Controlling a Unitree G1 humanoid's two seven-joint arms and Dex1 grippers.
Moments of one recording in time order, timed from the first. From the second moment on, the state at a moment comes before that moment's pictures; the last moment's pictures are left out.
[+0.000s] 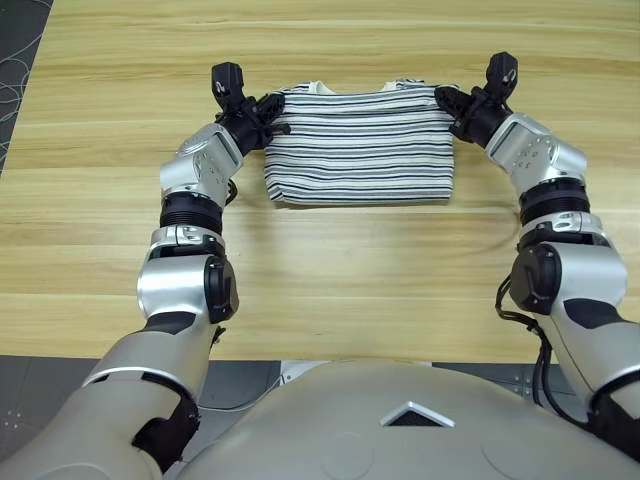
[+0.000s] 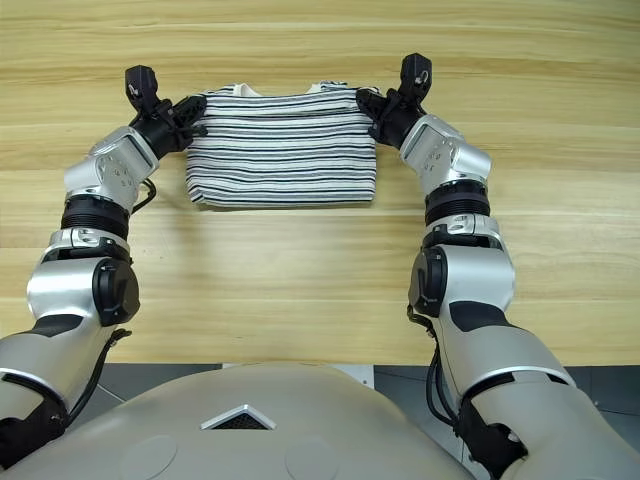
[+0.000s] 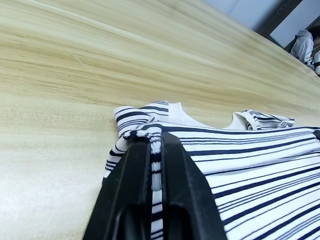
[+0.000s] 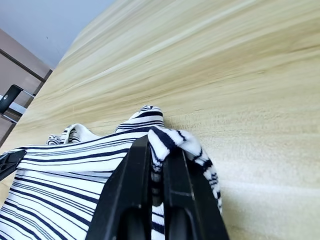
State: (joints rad) left arm -0.67 0.25 0.19 0.92 -0.37 0.34 -0.49; right arm -0.77 -0.20 -0.22 0.96 0.41 0.42 0.47
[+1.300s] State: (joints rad) left arm -0.39 0.24 -0.01 0.48 -0.06 -0.04 -0.49; right arm -0.31 -0.10 -0.36 0.23 0.55 0.50 0.29
